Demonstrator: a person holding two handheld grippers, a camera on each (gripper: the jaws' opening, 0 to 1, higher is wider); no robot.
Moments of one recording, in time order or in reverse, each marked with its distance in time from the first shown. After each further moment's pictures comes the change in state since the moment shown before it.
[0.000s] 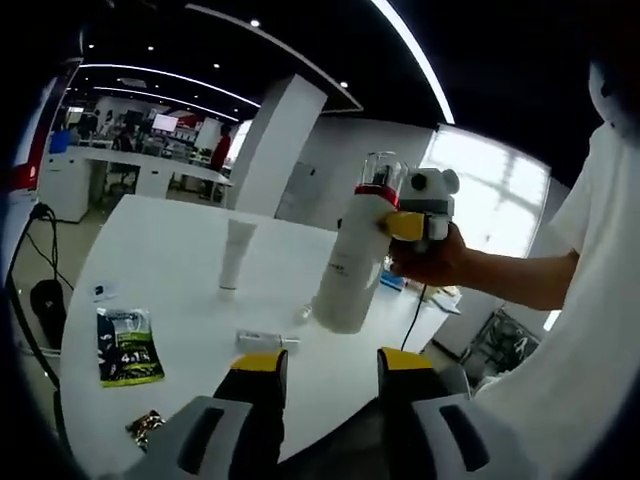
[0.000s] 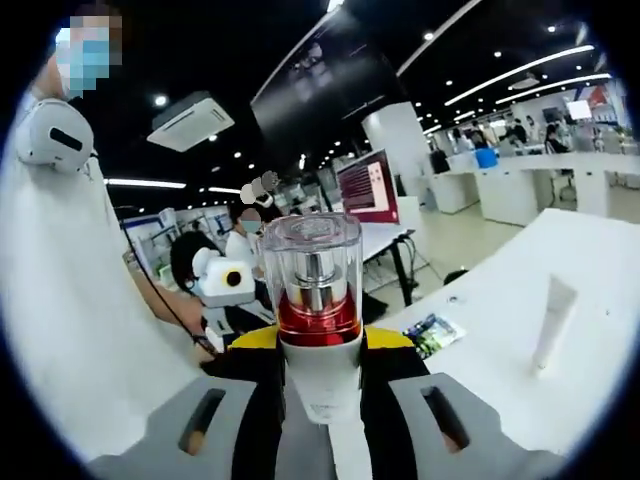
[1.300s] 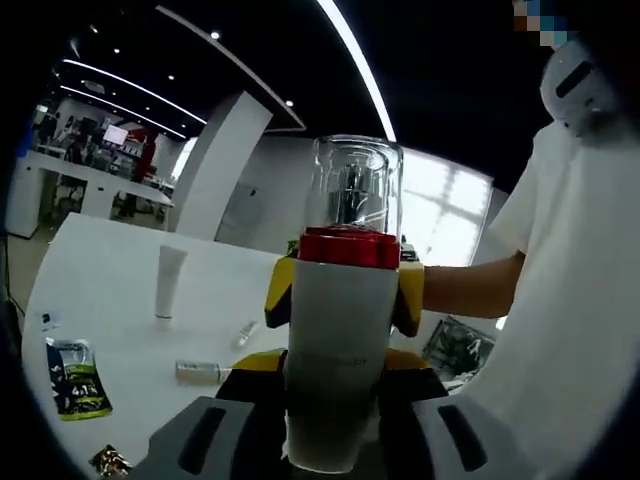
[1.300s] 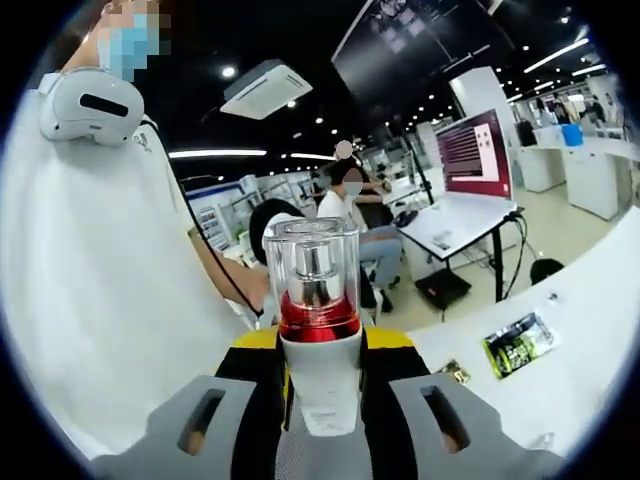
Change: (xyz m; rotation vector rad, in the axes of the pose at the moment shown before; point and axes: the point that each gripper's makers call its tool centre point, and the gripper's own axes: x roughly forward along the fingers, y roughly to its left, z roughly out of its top) left arm 0.006 -0.053 0.015 0.061 -0.061 -0.263; right arm 0.056 0.073 -0.014 -0.013 0.115 0.326
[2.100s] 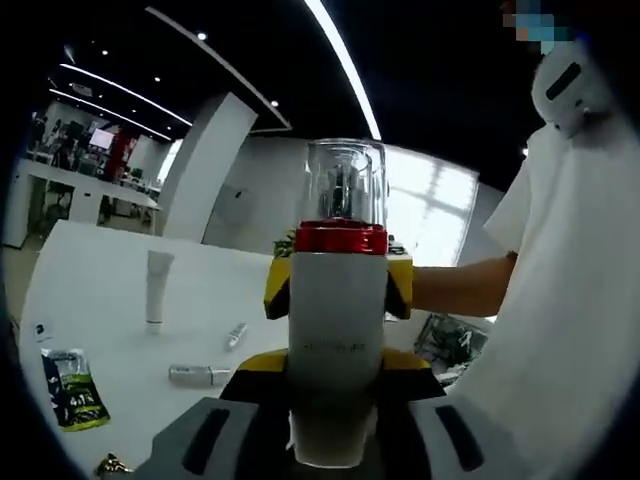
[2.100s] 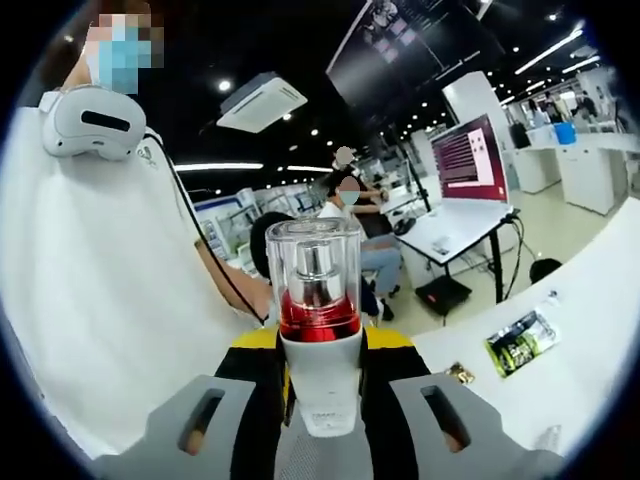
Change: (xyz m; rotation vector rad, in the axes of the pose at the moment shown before) left arm -0.003 -0.008 -0.006 0.054 0.043 -0.044; right arm -0.004 0.008 0.000 0.013 -0.049 -0.017
